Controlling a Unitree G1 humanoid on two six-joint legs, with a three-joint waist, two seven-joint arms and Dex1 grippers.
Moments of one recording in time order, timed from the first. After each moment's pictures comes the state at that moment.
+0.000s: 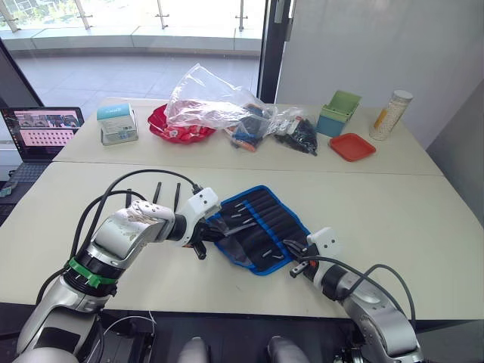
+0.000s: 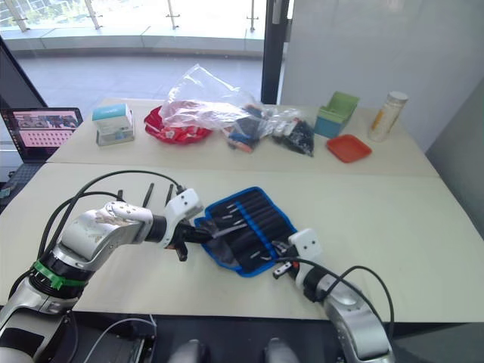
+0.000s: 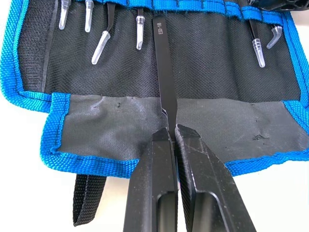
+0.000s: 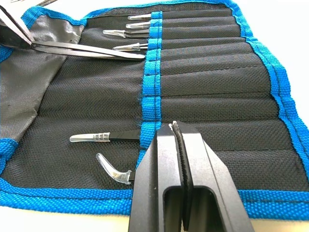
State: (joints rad) left arm -0.64 0.71 -0.33 -0.20 -0.42 1.09 -0.82; right arm 0.04 -0.33 0.09 -0.36 0.25 0.44 0.44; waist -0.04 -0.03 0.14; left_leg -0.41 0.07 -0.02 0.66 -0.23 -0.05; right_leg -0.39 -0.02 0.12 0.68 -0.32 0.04
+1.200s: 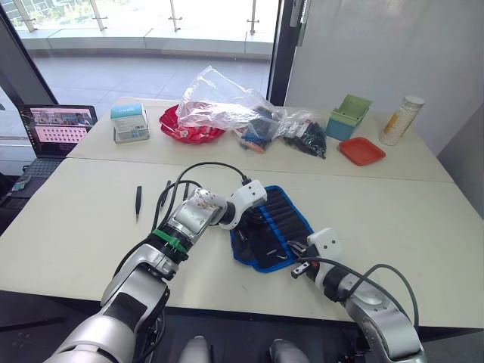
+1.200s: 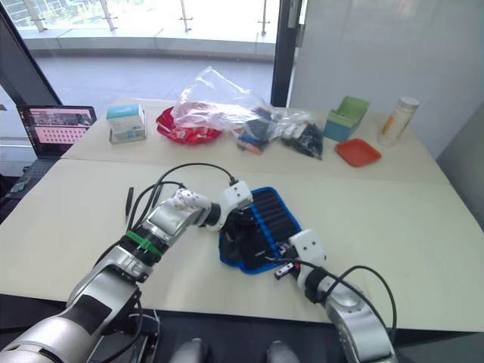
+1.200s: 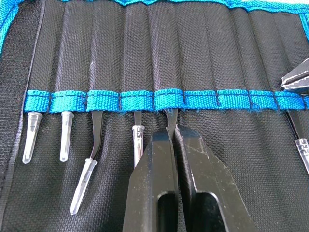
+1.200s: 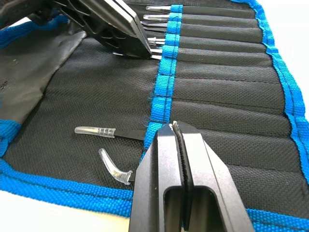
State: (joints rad) left arm -0.91 0.28 -0.47 0.46 -0.12 0.66 -0.90; right arm 0.07 -0.34 0.11 -0.41 0.21 0.51 0.40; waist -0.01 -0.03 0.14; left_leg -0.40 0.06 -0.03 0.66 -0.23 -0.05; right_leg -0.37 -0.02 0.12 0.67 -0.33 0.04
